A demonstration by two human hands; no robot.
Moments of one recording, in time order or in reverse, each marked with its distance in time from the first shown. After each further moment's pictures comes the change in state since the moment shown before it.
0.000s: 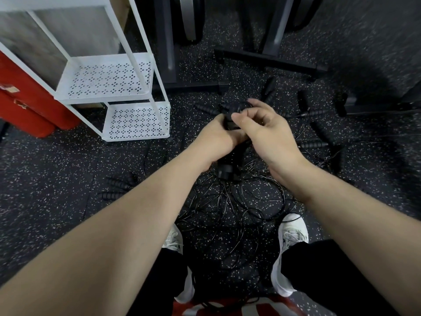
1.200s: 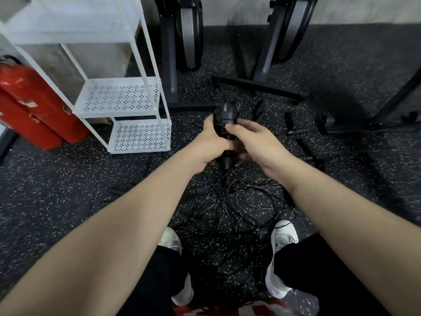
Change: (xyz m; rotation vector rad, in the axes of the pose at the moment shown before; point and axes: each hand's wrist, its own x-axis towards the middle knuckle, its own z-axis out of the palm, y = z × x) left_hand -0.034 0.002 -0.019 -0.152 -0.026 0.075; right_hand -0.029 -0.024 -0.002 -0.019 -0.143 0.116
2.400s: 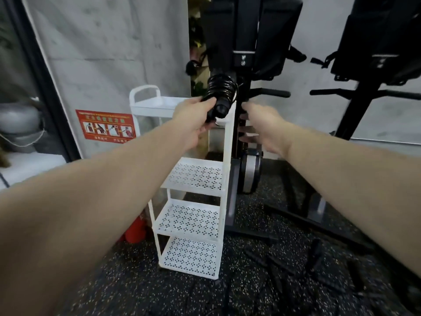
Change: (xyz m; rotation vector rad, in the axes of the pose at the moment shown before) left_hand -0.051 0.327 -0.289 -0.406 0.546 0.543; right_hand 0.086 -0.401 0.150 0.017 -0.073 -0.372
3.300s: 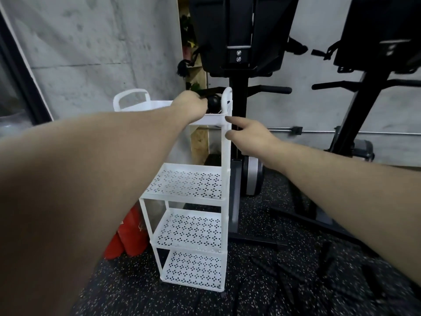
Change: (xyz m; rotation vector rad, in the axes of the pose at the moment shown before) left_hand 0.104 -0.001 0.012 1.012 0.033 0.212; right_hand 0.035 0.038 0.002 -0.451 -0.104 -0.207
